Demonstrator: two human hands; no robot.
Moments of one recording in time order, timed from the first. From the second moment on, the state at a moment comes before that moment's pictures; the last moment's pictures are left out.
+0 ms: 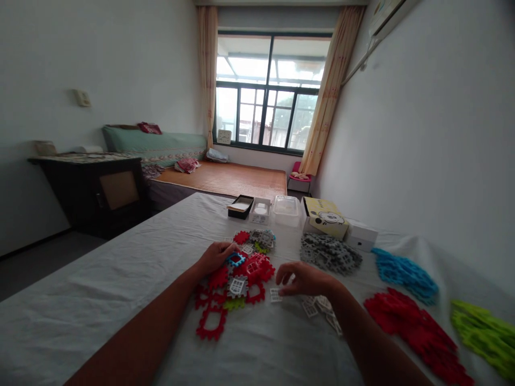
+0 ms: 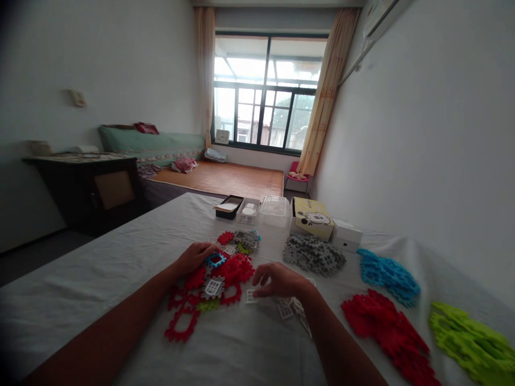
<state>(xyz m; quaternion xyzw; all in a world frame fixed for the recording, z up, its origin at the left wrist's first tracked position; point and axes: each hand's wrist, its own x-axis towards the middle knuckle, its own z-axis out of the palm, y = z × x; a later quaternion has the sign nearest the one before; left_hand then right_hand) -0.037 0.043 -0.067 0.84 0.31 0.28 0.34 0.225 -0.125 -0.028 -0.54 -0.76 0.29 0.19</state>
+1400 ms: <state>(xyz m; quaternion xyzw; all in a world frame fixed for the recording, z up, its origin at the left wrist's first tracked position) -0.037 0.042 -0.066 0.85 0.31 0.28 0.32 0.160 -0.110 -0.056 -0.56 -0.80 0.01 0.23</state>
